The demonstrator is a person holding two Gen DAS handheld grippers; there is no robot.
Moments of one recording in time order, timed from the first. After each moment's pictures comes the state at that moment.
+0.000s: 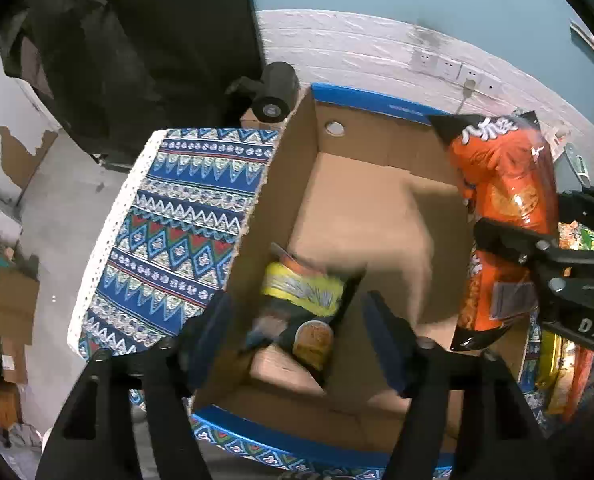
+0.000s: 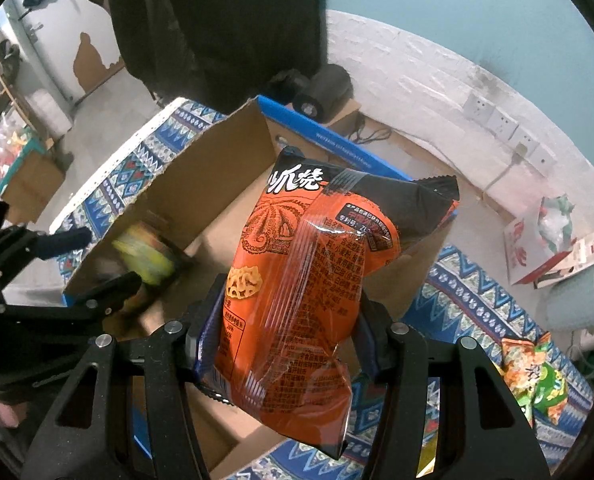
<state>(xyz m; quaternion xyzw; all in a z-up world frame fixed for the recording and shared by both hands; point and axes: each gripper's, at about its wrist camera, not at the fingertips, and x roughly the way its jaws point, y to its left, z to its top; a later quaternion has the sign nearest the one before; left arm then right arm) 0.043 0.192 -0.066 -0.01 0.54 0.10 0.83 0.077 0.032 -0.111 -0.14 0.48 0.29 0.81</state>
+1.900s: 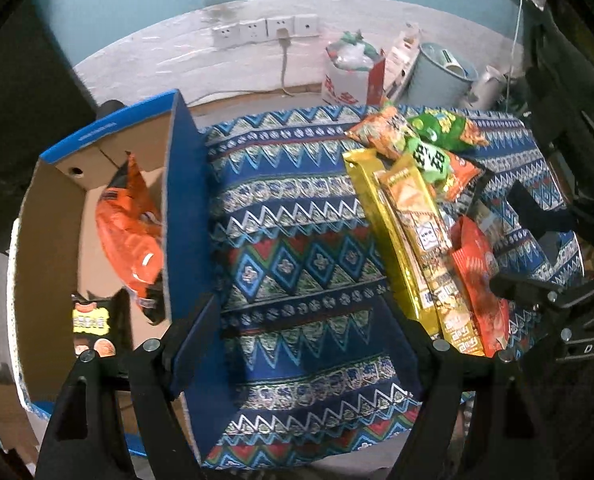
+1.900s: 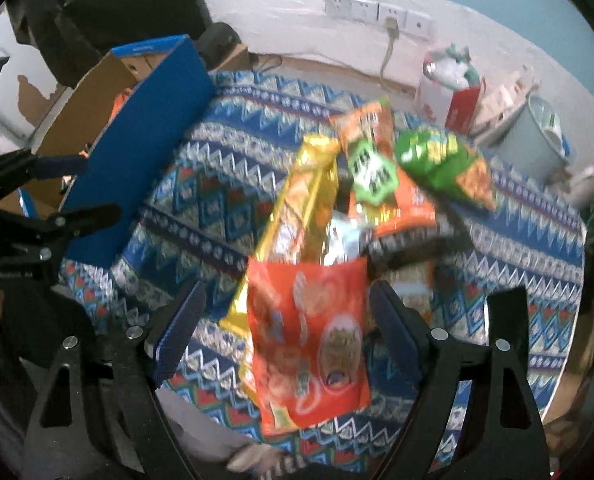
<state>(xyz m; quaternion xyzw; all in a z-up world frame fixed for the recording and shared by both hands) 0.022 -0.043 -0.075 0.08 0.56 -0.12 0.81 -0.020 -0.249 -0.139 -0.05 0.55 0.18 0.81</state>
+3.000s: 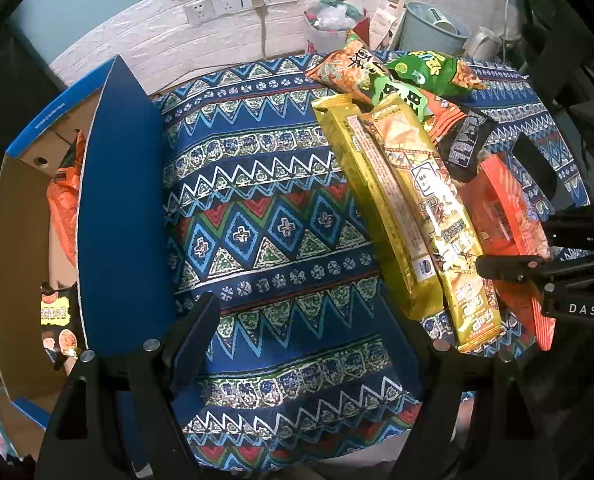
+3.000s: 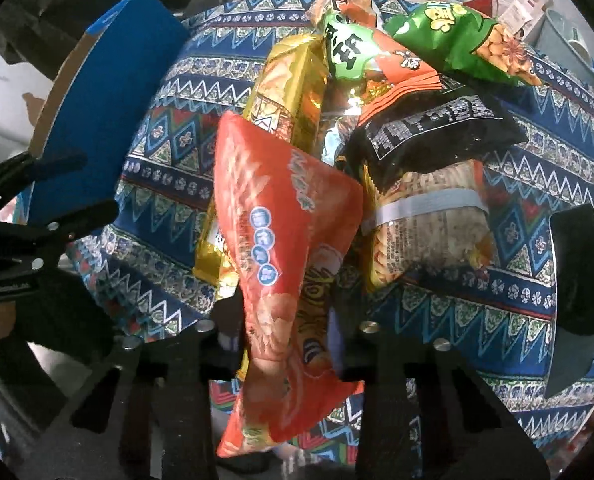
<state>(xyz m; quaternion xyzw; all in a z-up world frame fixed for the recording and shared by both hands) 0.011 -0.075 -0.120 0.12 0.59 -0.13 0.79 -0.023 -0.289 -0.207 0.03 0.62 0.20 0.76</state>
